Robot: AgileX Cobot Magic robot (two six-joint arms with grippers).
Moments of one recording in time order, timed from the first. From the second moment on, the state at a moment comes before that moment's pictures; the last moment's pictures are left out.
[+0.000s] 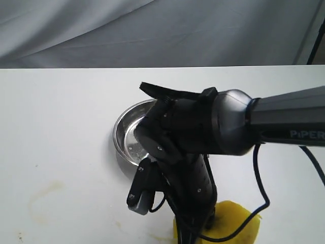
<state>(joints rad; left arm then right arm) -0.14 0.00 0.01 0.22 0.28 -0.02 0.94 1.95 -1.25 -0.15 1.22 -0.31</state>
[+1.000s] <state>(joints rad) -0.14 0.00 0.01 0.22 0.28 -0.02 0.92 2.05 -1.23 -0.05 1.14 -0.47</state>
